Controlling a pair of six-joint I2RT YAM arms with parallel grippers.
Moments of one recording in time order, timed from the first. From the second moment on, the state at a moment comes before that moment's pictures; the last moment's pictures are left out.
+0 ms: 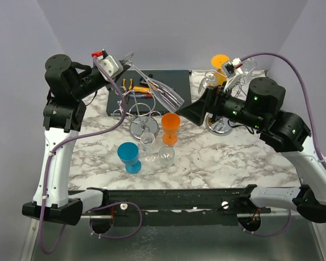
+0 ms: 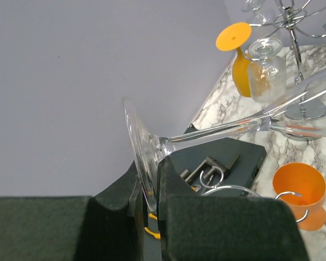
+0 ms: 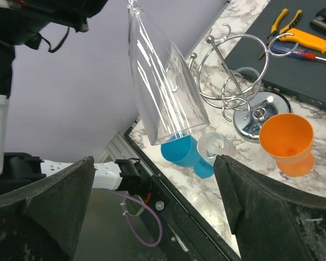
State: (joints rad) left arm -0.14 1.19 1.63 -0.38 0.75 0.49; right arm 0.84 1.16 1.67 -0.69 -0.13 0.53
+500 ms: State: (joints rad) left arm -0.14 1.11 1.57 -0.29 1.01 0.72; right arm 0.84 1.38 1.93 -0.54 -0.17 0.62
